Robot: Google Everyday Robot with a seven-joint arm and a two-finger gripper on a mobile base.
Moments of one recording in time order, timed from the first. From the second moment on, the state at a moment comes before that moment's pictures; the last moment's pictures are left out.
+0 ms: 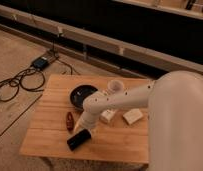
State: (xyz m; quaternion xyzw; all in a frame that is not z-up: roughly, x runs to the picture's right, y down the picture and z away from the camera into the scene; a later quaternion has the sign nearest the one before) arm -0.100 0.255 0.794 -0.38 0.22 0.71 0.55
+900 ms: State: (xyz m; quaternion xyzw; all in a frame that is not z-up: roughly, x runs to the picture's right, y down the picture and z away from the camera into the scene) arm -0.160 0.275 0.773 -0.41 0.25 0.69 0.55
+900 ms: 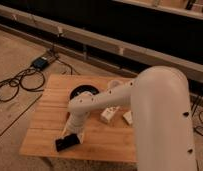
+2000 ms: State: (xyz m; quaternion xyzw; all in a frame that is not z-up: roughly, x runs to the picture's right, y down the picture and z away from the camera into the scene) arm -0.259 0.293 0.781 -0.45 0.23 0.65 0.56
